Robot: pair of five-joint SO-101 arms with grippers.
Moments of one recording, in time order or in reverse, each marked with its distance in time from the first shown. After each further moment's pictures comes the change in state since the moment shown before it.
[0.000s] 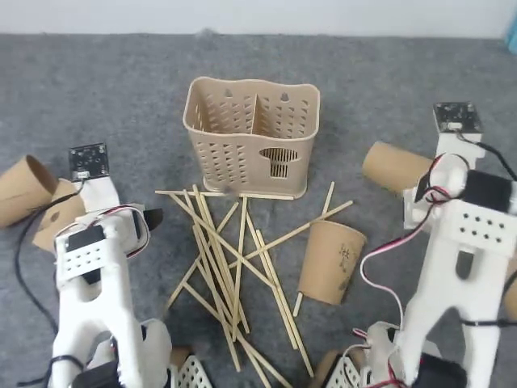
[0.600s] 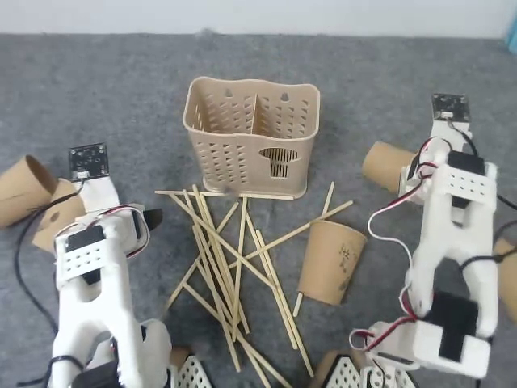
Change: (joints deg) left arm 0.0 0.0 0.0 0.0 -0.1; right arm 0.0 22.9 2.4 -27.7 -4.4
